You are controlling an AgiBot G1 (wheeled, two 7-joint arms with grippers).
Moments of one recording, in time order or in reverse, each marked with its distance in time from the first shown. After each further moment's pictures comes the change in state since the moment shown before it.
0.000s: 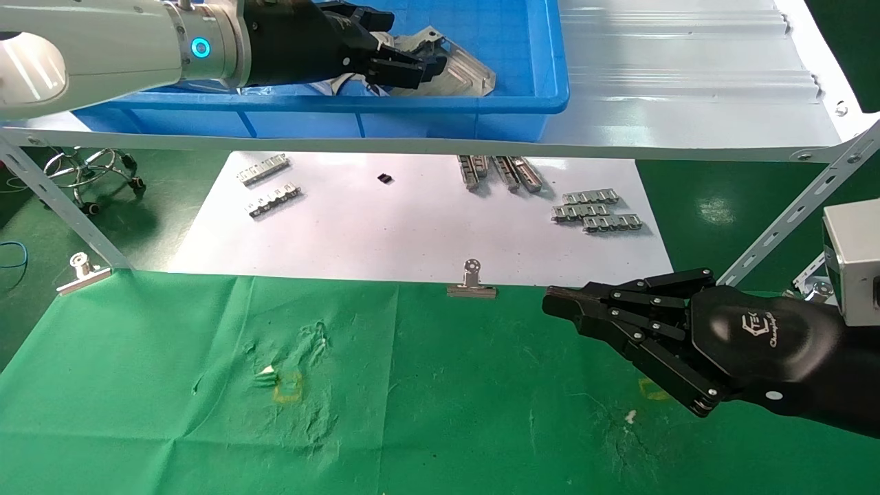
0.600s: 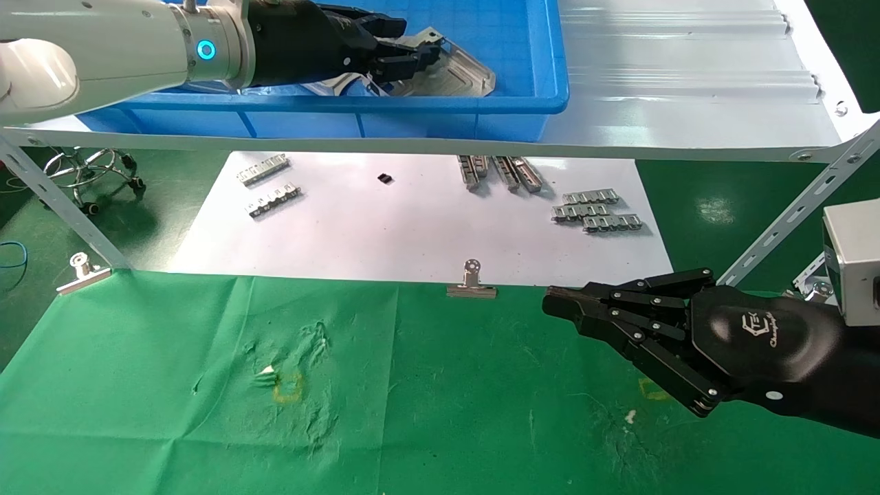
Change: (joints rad) left arm 0.010 0.000 0.052 -0.028 -0.027 -0.047 -0.019; right arm 0.000 0.000 0.000 0.000 0.000 0.000 0.000
